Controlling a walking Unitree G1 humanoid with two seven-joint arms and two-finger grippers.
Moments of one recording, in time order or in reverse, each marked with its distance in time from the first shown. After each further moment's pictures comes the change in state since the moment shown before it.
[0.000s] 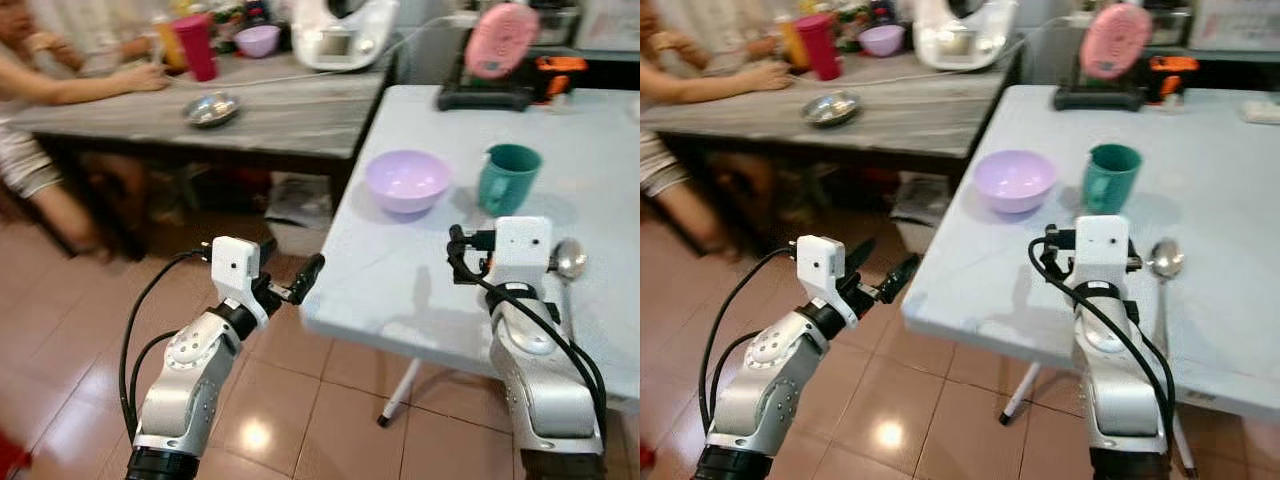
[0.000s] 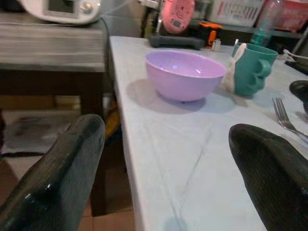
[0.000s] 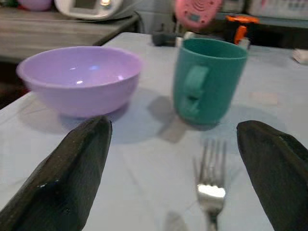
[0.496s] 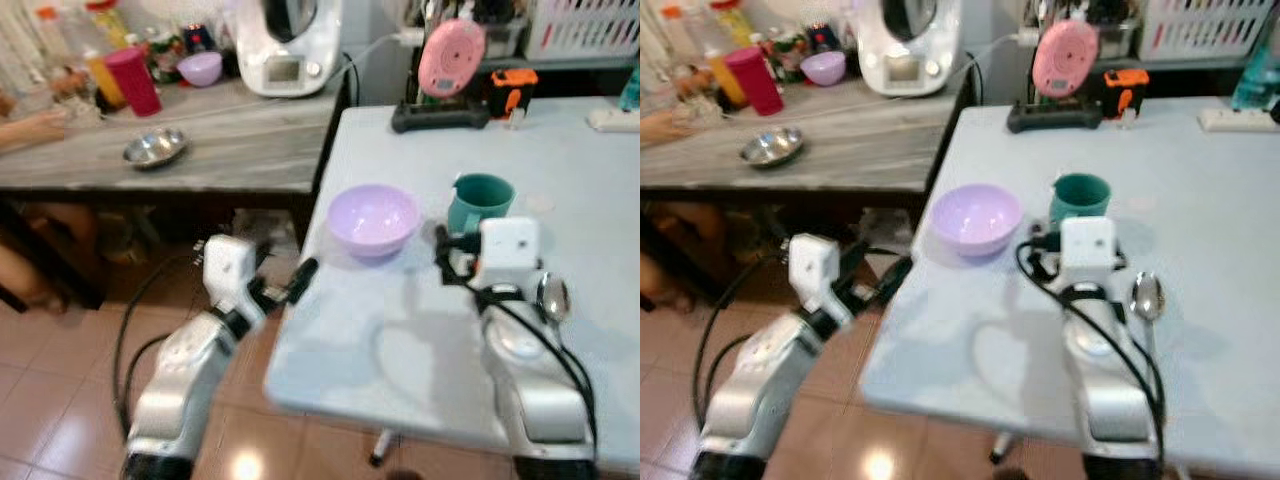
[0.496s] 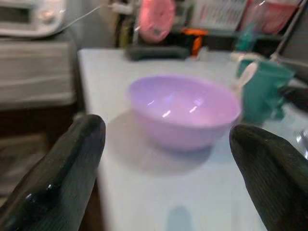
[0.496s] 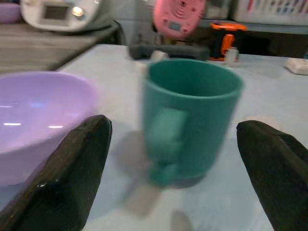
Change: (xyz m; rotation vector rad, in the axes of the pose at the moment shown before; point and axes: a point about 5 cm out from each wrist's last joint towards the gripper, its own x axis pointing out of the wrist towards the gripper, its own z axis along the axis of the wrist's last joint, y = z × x) left arm 0.001 -0.011 0.001 -0.022 -0.018 -0.045; right arm -0.005 0.004 0.000 -0.015 -0.021 0.035
